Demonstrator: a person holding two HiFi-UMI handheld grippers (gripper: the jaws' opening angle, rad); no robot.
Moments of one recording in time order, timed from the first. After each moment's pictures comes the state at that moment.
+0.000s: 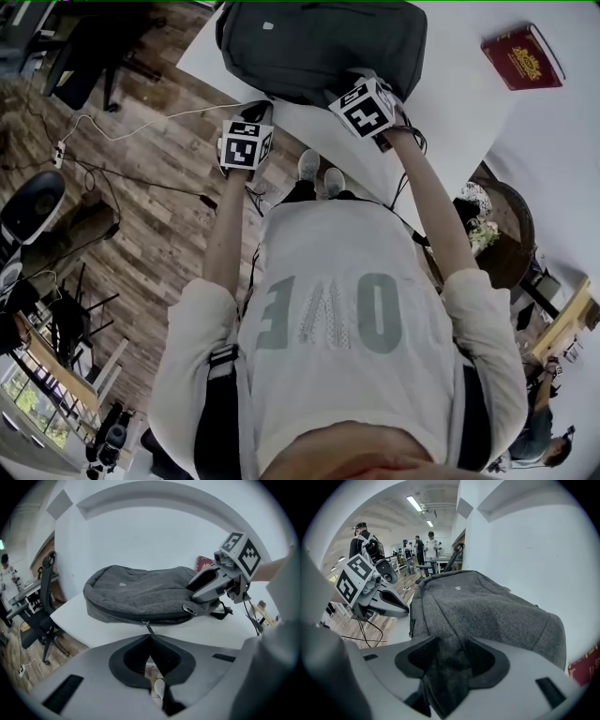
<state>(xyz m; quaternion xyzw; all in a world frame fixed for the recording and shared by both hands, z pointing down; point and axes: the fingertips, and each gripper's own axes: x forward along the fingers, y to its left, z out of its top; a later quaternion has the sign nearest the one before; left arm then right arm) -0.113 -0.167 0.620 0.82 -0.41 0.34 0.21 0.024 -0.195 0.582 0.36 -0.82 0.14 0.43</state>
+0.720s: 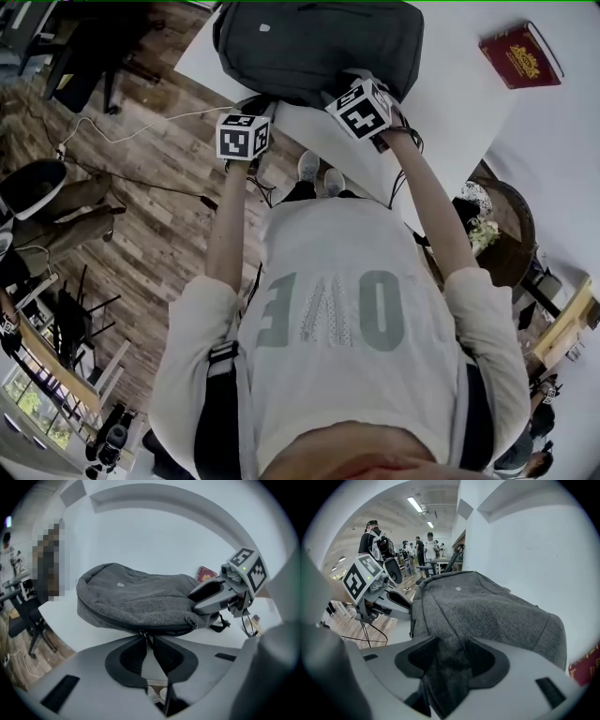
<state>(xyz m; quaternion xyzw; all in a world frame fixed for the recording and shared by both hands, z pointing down) -0.099 -0.184 0.618 0.83 -0.40 0.28 0.27 0.023 -0.195 0.581 0.36 -0.82 0.14 0.43</state>
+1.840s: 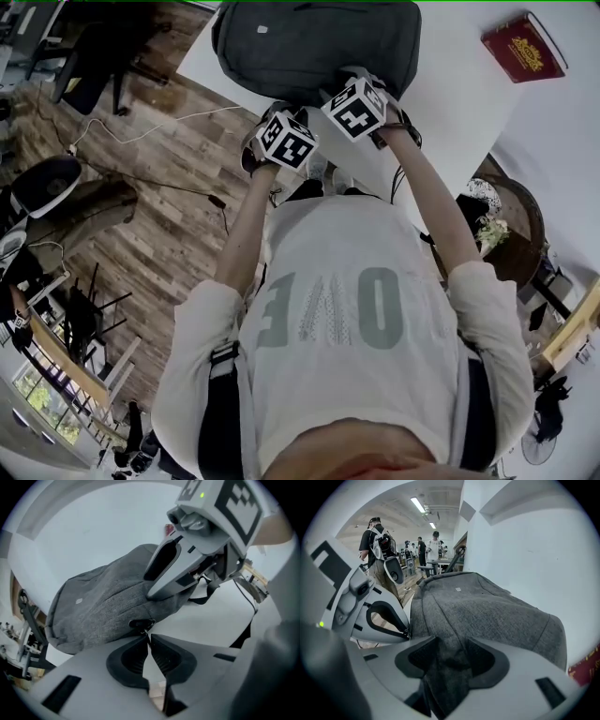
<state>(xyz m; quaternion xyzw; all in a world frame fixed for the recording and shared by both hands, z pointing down) -0.030 -0.140 0.621 0.81 -0.30 0.50 0.11 0.025 -0.193 0.584 0.36 -0.82 0.12 0.42</state>
